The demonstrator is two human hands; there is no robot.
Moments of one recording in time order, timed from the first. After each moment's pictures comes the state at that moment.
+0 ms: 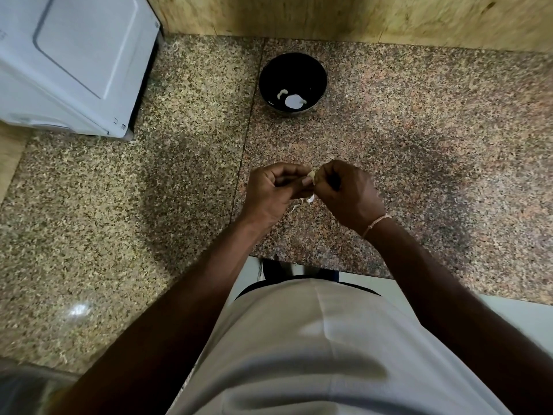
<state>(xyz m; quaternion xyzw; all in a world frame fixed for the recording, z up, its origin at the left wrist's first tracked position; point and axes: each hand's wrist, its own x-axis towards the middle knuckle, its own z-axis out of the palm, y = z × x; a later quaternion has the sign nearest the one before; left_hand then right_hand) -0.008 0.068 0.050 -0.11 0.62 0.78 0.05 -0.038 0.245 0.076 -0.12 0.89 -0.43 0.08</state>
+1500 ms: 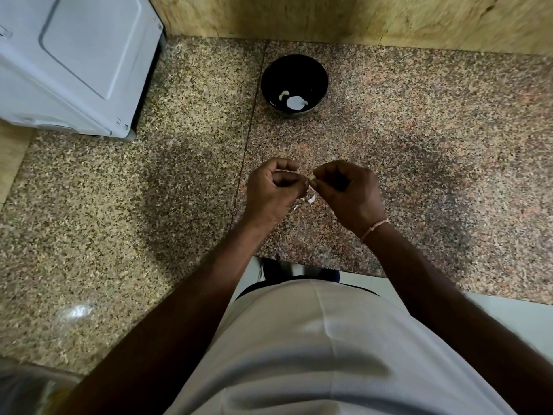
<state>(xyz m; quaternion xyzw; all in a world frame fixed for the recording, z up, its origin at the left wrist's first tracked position) -0.002 0.068 0.058 -0.15 0.70 0.70 0.02 -0.029 0.244 0.068 -0.06 0.84 -0.53 0.06</state>
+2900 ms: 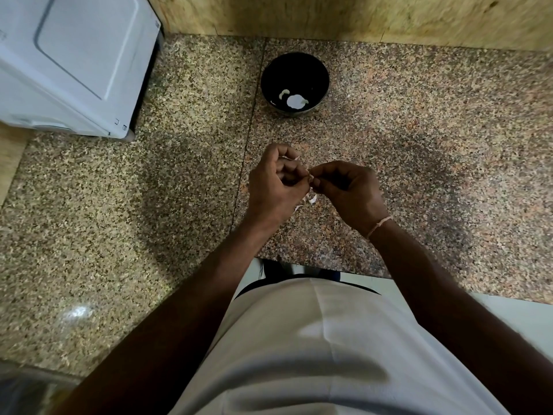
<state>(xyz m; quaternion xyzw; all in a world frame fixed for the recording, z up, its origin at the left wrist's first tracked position) -0.006 0.073 0.083 -0.09 0.80 0.59 -0.05 -0.036 0.242 0.061 -0.04 0.77 -0.62 0.12</state>
